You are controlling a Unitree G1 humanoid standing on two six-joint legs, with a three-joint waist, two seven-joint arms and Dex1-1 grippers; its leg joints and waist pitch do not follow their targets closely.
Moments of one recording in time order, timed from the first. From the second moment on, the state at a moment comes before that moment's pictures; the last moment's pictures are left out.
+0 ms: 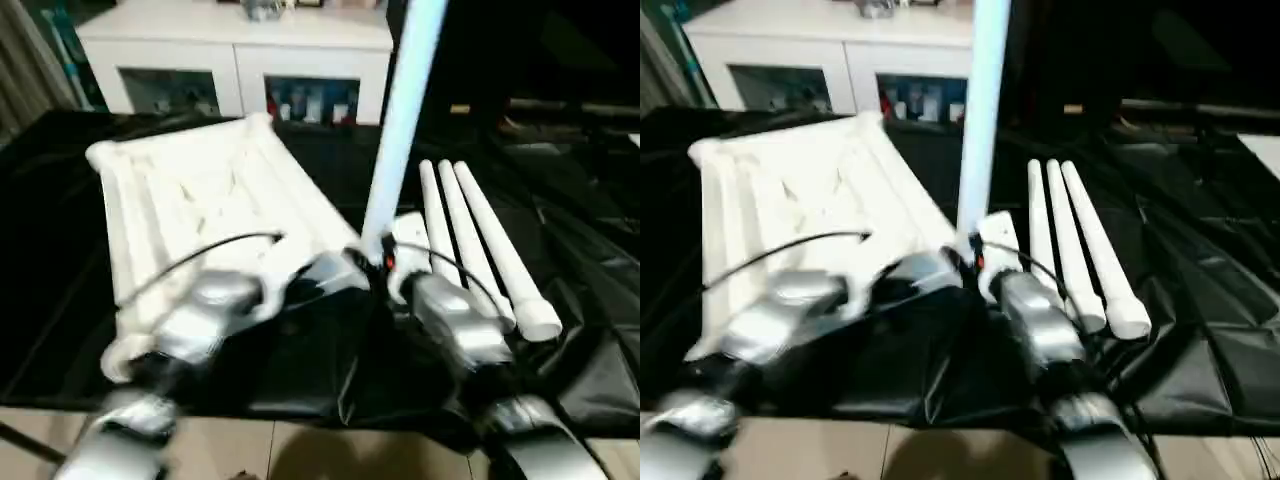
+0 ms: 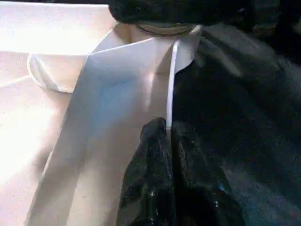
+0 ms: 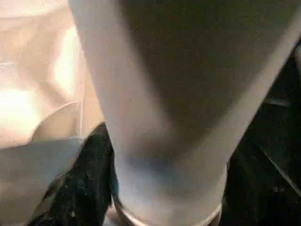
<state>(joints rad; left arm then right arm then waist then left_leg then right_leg) -0.61 0.14 -0.25 0.55 0.06 0.42 -0.67 -0.65 -0.01 0.02 0.83 0.06 0.07 0.11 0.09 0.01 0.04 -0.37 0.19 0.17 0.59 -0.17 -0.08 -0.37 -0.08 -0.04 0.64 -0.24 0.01</state>
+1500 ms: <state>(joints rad) -0.49 0.54 -0.28 0.34 -0.05 0.36 -1.16 -0.72 -0.18 0.15 0.86 0.07 0.14 1.04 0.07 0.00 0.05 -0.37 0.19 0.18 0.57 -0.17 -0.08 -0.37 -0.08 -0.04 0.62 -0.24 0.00</state>
